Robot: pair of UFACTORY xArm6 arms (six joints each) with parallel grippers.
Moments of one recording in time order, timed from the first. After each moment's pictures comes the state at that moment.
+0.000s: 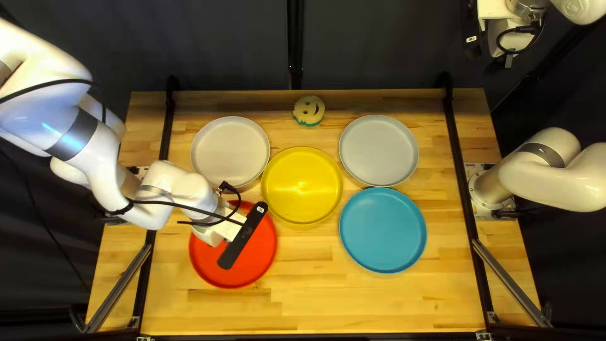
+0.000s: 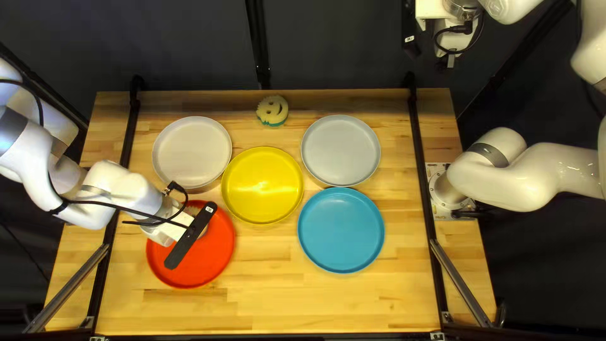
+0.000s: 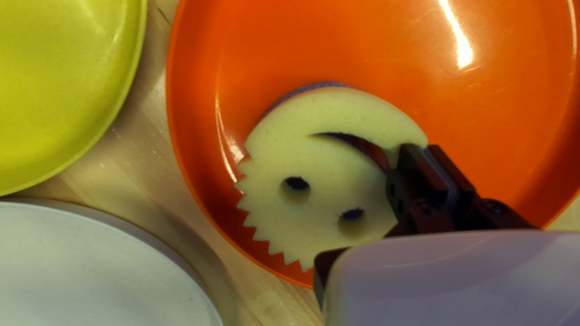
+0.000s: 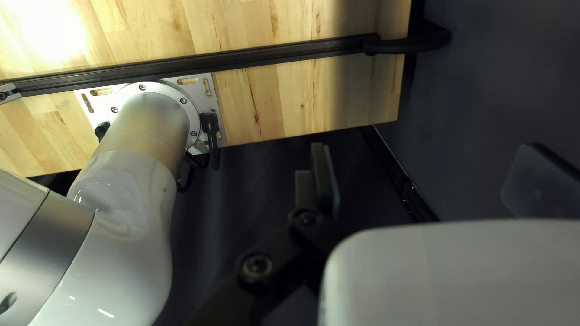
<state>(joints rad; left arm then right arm) -0.45 -0.27 -0.29 -0.20 0.48 0.27 -0.88 -0.80 -0.81 -0.17 1.60 -0.80</state>
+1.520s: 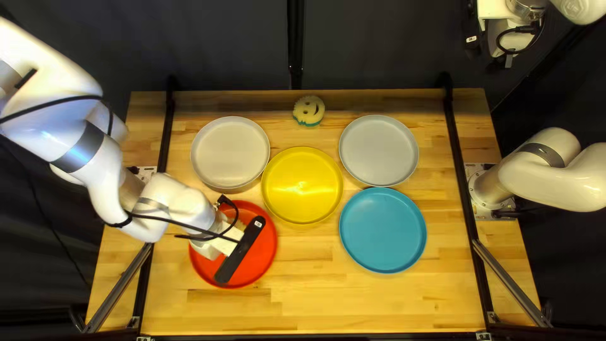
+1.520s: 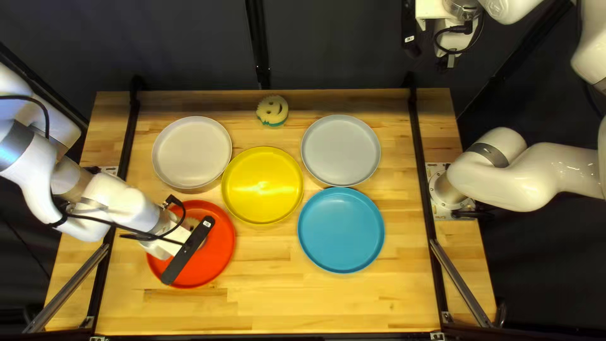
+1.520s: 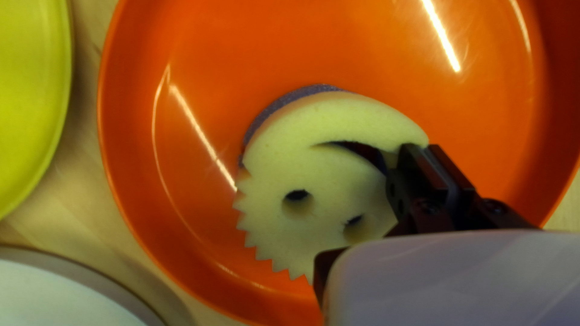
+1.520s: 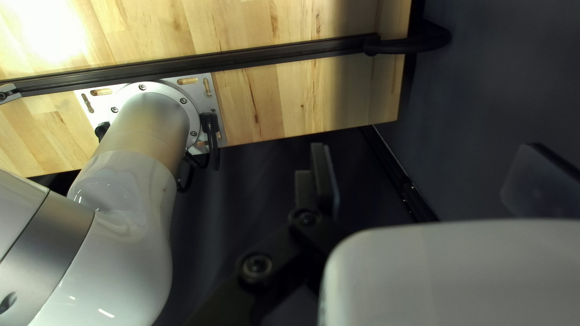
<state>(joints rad) -0.59 -0.13 -0.42 -0.14 0.41 0.15 -0.88 -0.80 -0.81 -0.17 1.60 -0.80</state>
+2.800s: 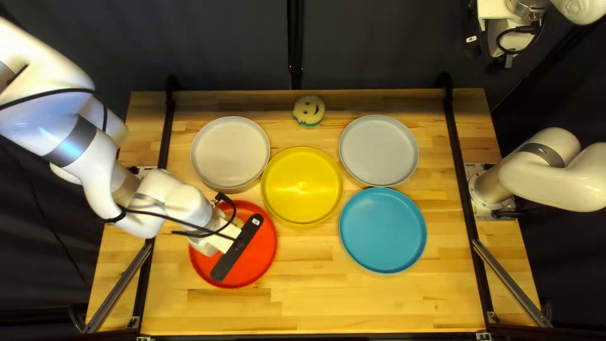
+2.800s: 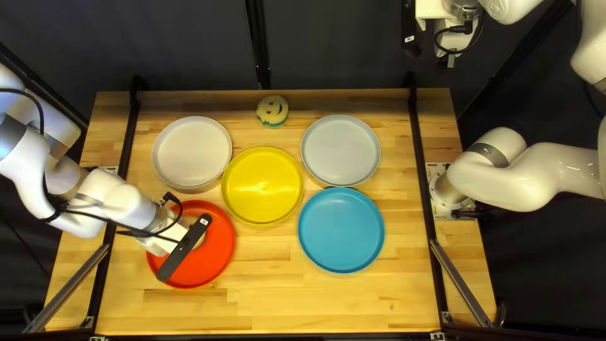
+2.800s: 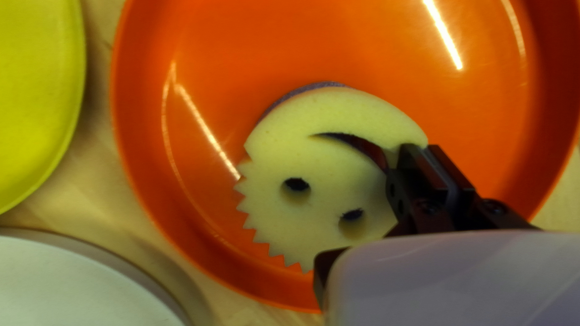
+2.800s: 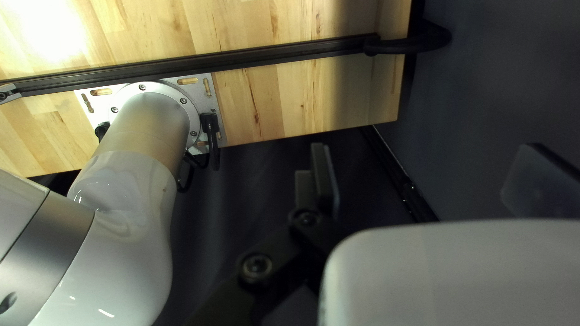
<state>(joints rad) -0.44 -0.22 -0.31 -0.21 0.40 0.34 -0.88 -0.80 -0.81 -0.17 1.60 -0.80</state>
